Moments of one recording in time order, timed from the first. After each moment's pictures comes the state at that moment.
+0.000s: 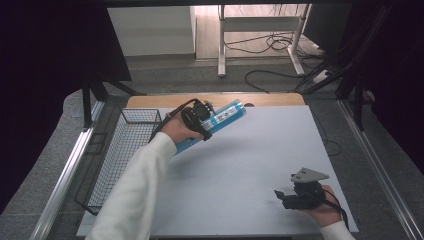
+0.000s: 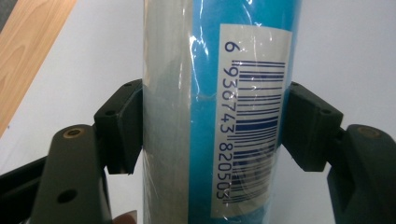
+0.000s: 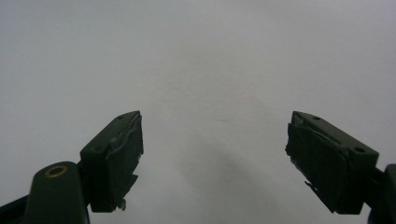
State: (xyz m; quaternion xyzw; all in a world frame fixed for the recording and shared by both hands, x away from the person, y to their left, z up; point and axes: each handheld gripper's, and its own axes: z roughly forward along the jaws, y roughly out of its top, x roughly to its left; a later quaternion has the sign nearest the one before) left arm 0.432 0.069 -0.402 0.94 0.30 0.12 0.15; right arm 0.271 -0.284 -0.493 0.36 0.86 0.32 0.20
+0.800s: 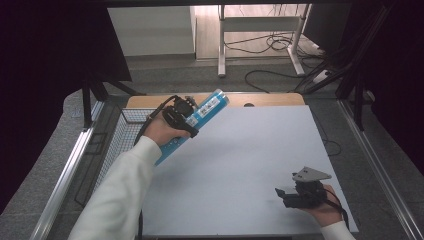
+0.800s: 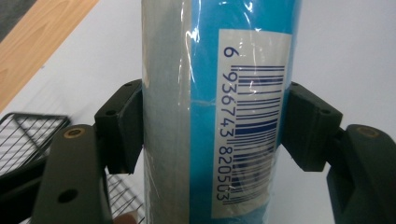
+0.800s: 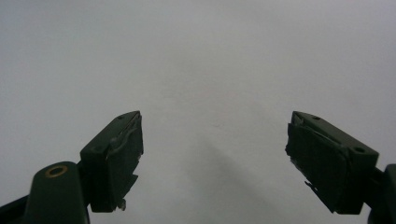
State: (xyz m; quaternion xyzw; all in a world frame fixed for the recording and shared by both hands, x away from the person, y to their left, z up) left arm 0.406 0.111 -0.374 0.90 0.38 0.13 0.16; right arm 0.271 -0.286 -0.490 0.36 0.85 0.32 0.21
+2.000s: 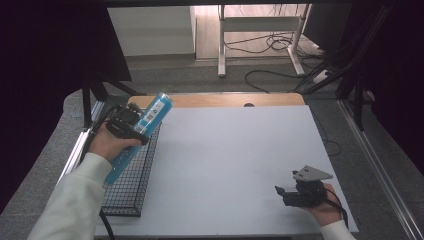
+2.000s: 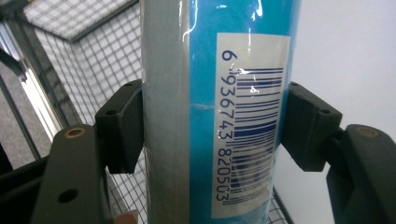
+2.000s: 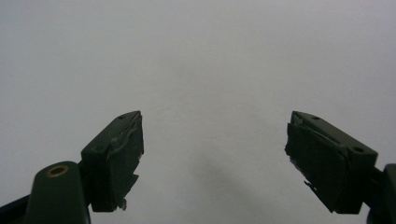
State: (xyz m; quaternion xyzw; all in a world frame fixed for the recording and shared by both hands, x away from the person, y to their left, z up) left arm 0.355 0.236 -0.377 0.83 0.52 0.12 0.12; right arm 0.271 -0.284 -0.485 0.36 0.84 0.34 0.22
